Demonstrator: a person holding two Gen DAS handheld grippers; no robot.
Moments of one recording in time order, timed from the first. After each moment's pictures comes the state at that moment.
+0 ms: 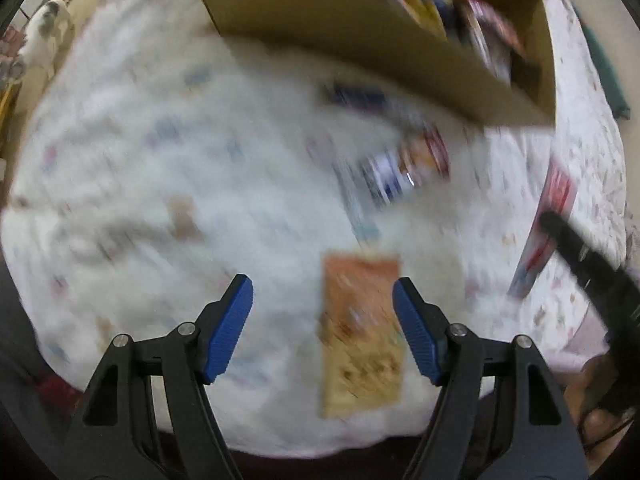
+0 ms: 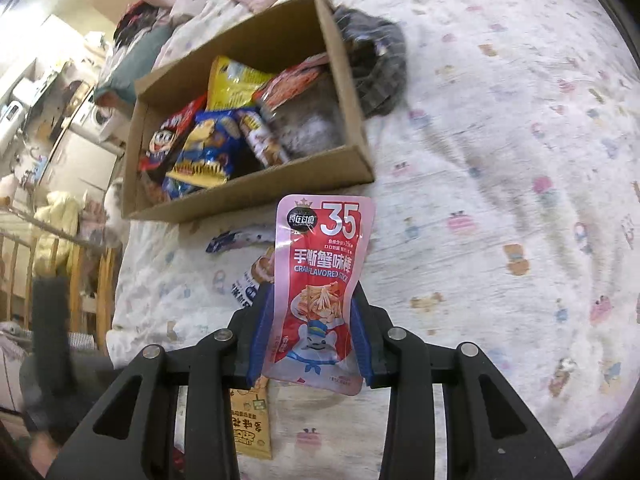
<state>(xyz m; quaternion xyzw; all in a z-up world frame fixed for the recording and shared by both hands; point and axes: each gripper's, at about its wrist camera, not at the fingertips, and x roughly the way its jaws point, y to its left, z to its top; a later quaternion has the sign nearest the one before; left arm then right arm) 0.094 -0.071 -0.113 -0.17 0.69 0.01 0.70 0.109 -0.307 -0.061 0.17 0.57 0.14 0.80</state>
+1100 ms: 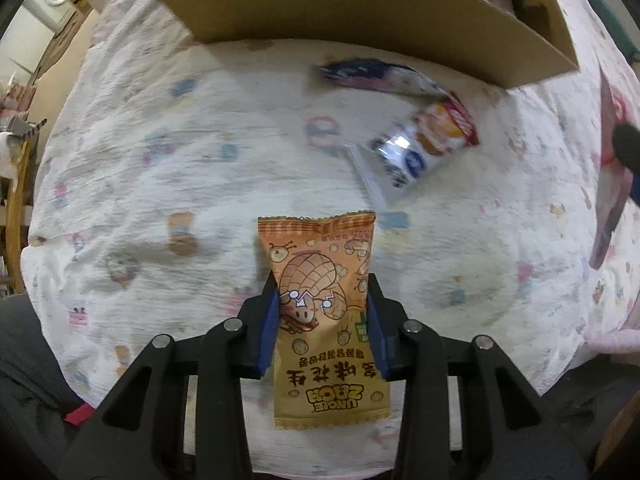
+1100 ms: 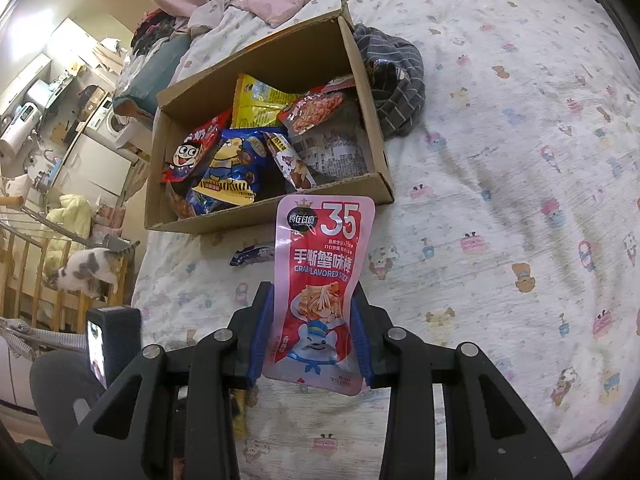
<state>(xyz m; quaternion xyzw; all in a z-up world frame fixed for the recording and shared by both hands) 0.101 -0.067 -0.120 -0.07 0.68 0.03 0.73 0.111 -0.288 -0.052 0.17 0.55 0.16 0.81</state>
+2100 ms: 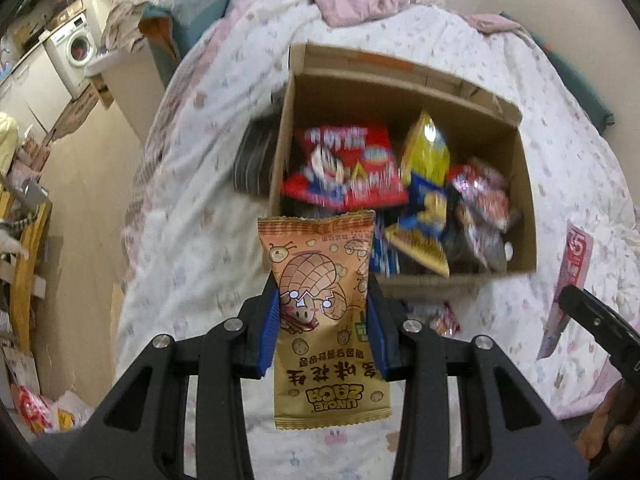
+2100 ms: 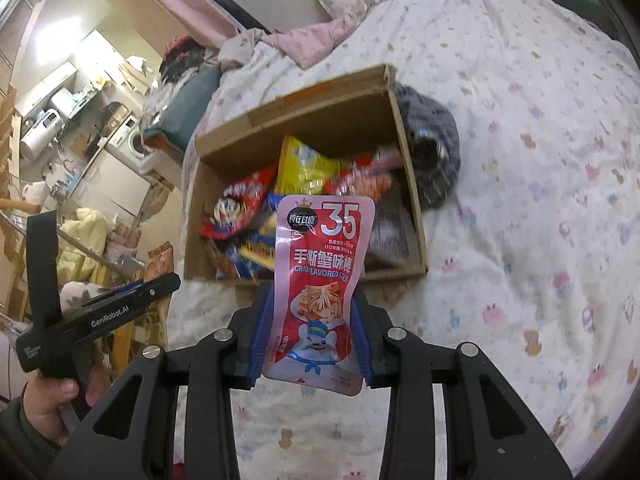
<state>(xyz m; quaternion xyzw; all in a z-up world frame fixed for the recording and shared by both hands) 0.181 -0.006 -0.003 -0.06 0.53 0.02 0.85 0.140 -0.273 -0.003 0.17 0.48 0.18 0.84</state>
